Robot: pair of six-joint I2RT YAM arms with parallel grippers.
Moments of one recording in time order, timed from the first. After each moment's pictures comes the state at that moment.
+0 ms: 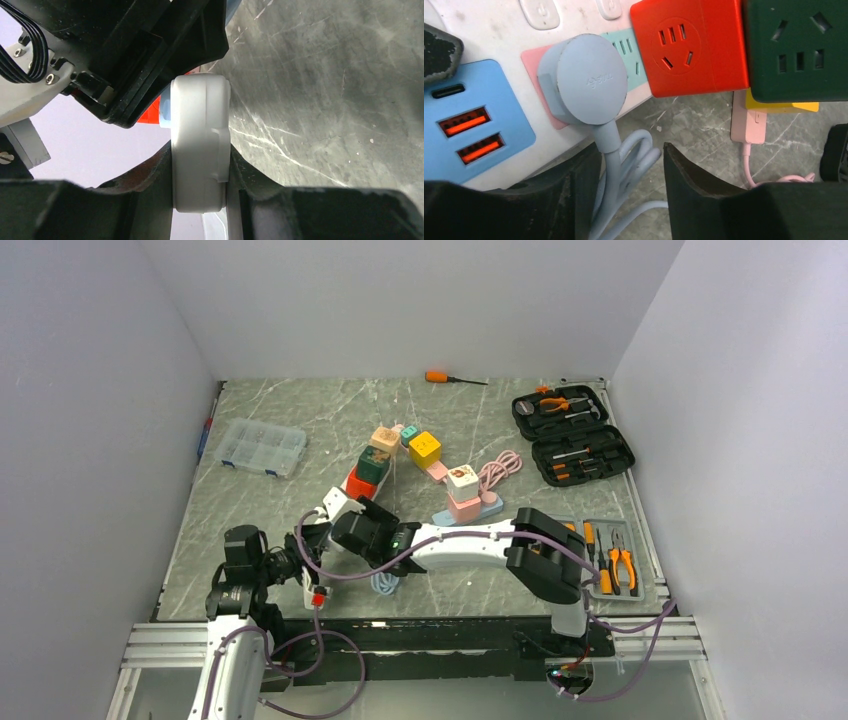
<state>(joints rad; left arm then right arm) 0.07 0.37 0.21 -0.48 0.97 1.96 1.27 1.91 1.30 -0.16 0.67 -0.04</state>
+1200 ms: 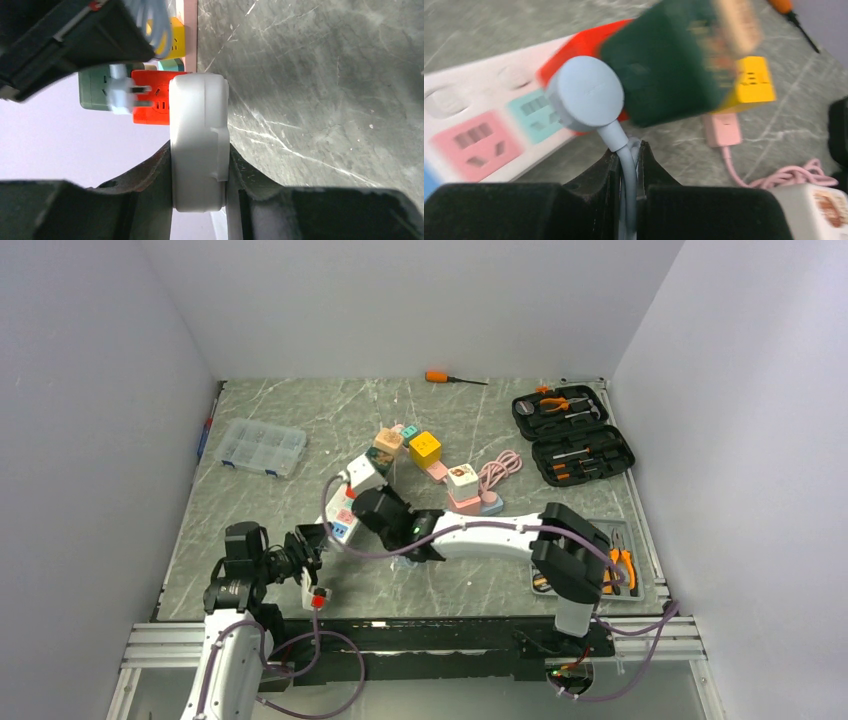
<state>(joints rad) 0.06 0.43 0.26 -0.55 0.94 2.09 1.21 1.83 1.21 0.03 0.70 0.02</state>
